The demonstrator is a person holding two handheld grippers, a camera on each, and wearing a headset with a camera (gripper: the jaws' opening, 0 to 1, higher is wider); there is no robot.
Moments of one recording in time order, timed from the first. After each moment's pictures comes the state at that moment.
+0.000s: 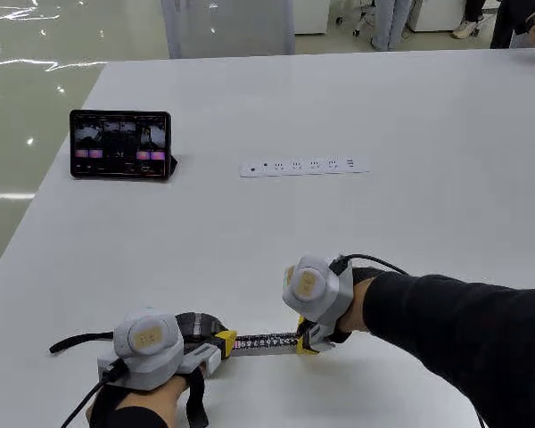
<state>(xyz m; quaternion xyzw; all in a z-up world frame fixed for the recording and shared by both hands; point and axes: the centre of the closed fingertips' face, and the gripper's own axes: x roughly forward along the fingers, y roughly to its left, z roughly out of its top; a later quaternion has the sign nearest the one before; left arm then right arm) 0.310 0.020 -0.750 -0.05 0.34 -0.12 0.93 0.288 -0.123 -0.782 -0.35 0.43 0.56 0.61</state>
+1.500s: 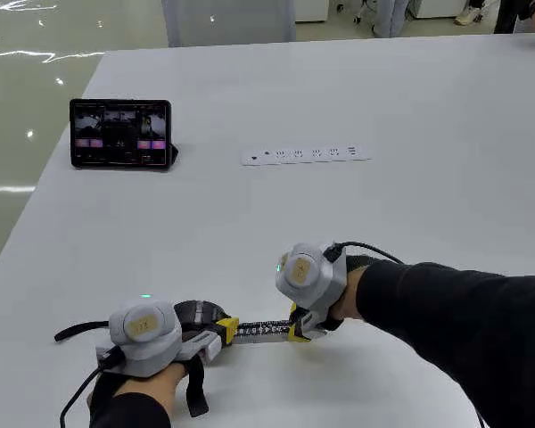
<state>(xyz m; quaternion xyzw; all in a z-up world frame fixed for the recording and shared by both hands) 0.310 0.021 -0.749 -0.06 0.34 -0.13 0.93 0.287 -0.107 -0.781 -0.33 0.43 0.57 0.62</state>
